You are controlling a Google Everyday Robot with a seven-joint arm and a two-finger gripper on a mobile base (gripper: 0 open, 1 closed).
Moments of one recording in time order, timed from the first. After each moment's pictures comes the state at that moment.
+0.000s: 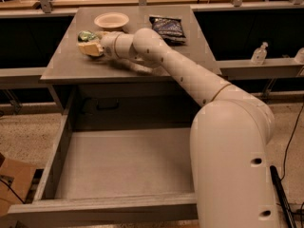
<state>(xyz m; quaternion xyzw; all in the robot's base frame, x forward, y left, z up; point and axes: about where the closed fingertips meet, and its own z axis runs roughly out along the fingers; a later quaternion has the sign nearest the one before) 0.833 0.220 0.859 -0.39 0.65 0.32 0.57</state>
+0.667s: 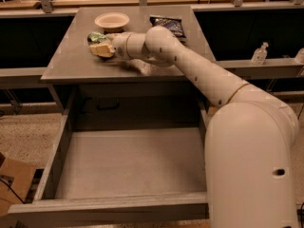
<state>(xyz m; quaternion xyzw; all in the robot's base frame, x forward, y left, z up) 0.819 0.184 0.865 -0.40 0.66 0.31 0.55</state>
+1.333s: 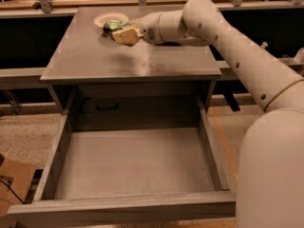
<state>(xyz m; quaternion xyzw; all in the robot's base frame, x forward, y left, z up) 0.773 0.091 0.930 -0.43 0.67 0.32 0.52</state>
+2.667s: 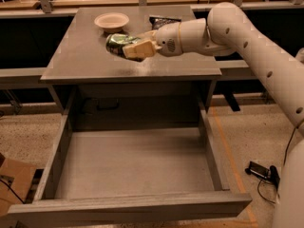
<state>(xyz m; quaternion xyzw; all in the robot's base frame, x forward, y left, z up) 0.686 0.050 0.927 -0.47 0.65 0.40 0.46</state>
